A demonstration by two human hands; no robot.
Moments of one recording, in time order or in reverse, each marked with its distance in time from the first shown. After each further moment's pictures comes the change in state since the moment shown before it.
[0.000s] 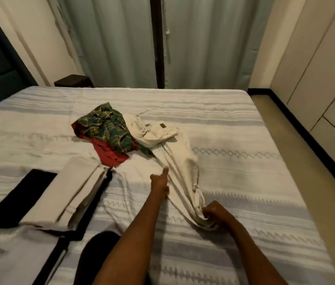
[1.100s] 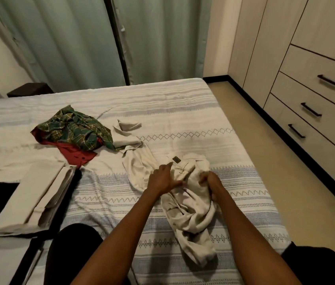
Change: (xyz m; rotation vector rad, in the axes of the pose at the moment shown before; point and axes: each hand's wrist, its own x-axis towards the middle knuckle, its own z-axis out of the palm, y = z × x) left_hand -0.122 -0.035 0.074 1.232 -0.261 0.788; right_hand -0.060 0.047 -0.062 0.691 0.366 0.177
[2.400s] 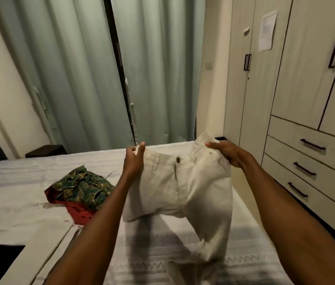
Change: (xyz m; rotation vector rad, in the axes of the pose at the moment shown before) left_hand 0.016 0.028 -0.267 -0.849 0.654 0.014; right_hand -0.112 -0.295 -0.024 -0.335 -0.107 -0.598
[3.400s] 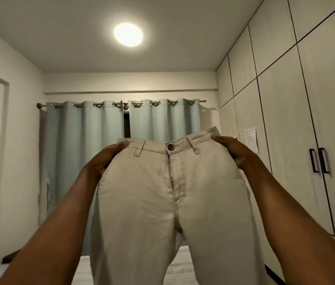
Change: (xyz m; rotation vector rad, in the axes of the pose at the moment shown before) left_hand 0.109 0.306 -0.151 -0.428 -0.349 0.248; right_hand -0.047 -0.312 -0.076 0.311 -0.043 -0.532
